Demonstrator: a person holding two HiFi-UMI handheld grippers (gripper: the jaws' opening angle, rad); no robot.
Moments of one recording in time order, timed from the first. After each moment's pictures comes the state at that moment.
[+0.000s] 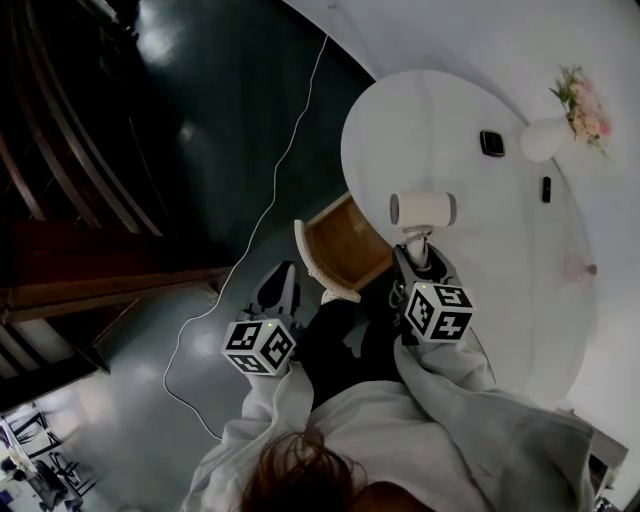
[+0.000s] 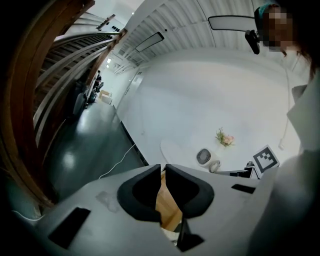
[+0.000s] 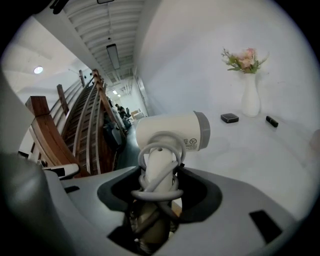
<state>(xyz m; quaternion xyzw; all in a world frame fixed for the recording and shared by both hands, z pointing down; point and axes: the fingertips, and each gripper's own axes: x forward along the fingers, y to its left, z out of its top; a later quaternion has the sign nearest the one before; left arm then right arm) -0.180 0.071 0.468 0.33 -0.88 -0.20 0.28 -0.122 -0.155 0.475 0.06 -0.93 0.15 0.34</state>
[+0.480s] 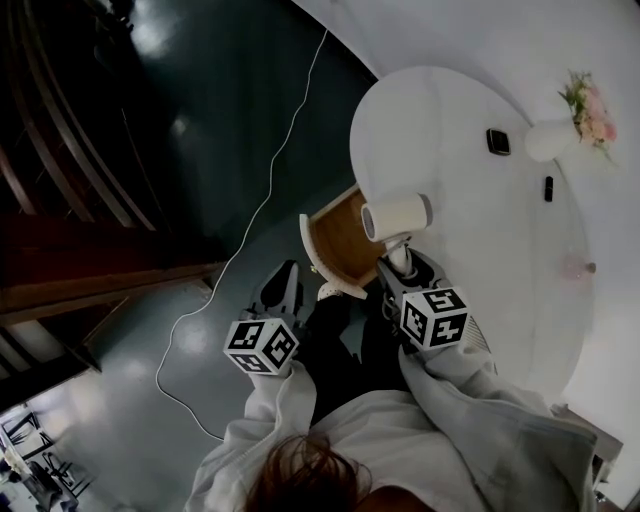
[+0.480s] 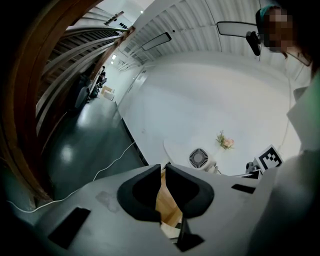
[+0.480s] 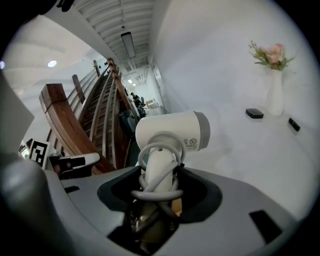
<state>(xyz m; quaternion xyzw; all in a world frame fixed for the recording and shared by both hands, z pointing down) -0.179 0.086 0.487 0.33 -0.87 -0.23 0.29 -0.123 -0.092 0.487 -0.04 -0.91 0.12 0.39</state>
